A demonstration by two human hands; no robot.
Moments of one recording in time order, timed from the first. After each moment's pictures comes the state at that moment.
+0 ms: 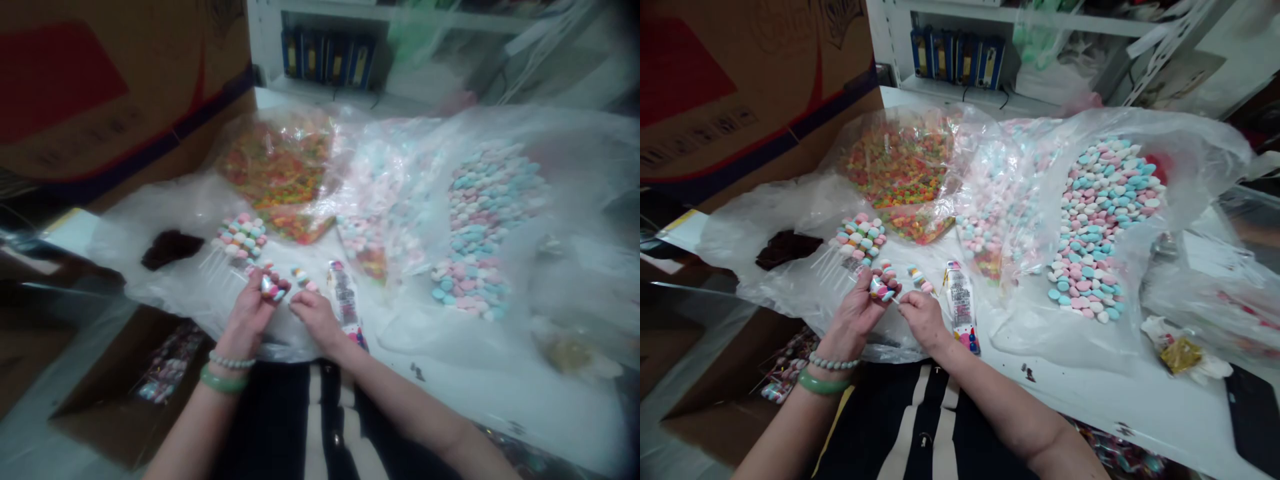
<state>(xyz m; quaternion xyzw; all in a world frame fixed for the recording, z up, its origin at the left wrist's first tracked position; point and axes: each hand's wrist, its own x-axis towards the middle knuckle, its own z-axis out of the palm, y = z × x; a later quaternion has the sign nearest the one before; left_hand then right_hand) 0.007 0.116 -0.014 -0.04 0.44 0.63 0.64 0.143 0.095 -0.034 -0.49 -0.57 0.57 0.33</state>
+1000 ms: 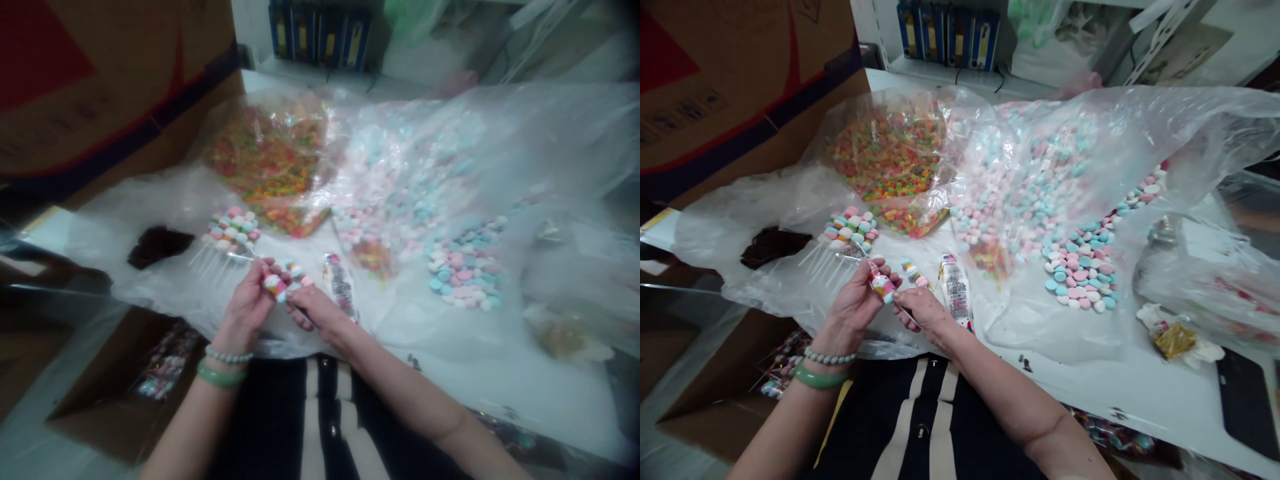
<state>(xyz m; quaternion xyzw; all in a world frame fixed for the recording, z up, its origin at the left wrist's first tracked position) 0.010 0.121 -0.015 0.05 0.42 0.60 0.68 0.153 0.108 -0.029 -0.44 -0.35 0.80 0.22</state>
